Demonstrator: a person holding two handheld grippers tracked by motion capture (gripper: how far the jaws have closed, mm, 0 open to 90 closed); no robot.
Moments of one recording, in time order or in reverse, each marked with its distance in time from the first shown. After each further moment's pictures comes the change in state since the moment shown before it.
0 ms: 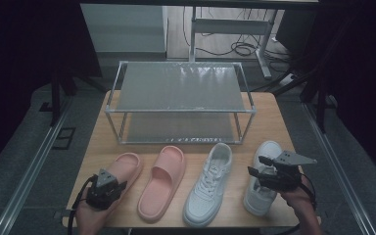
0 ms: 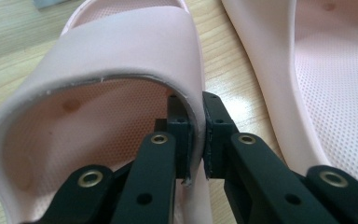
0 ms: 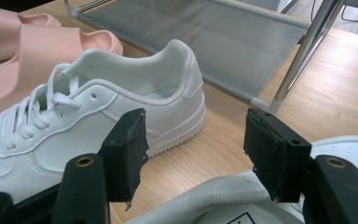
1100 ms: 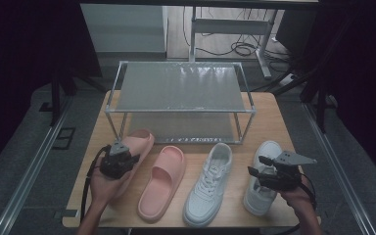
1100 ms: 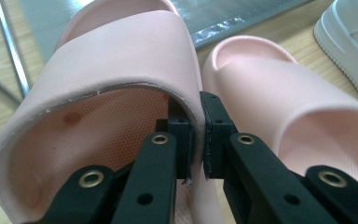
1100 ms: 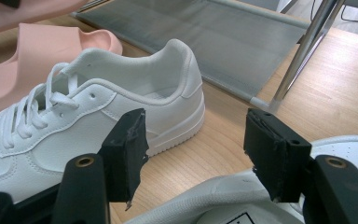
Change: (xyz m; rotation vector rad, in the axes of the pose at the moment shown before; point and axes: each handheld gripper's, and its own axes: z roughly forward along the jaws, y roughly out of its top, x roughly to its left) left arm 0.003 0.087 0.024 -0.064 -0.056 0.065; right arm -0.001 0.000 0.000 0.002 -0.001 -0.001
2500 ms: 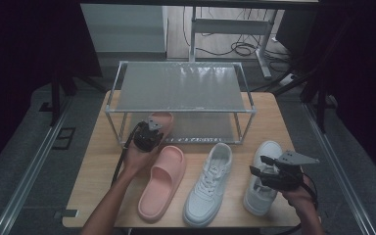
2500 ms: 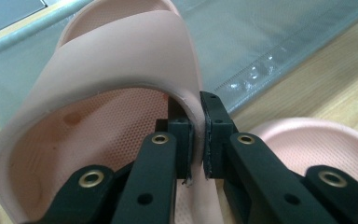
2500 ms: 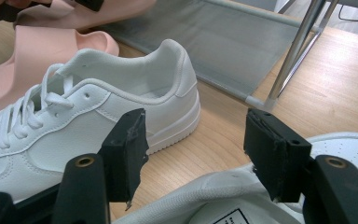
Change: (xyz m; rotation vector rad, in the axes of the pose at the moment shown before) left arm -0.008 0.066 0.101 0.027 0.069 0.150; right arm -0.005 -0.002 -0.002 -0.006 -0.004 0.010
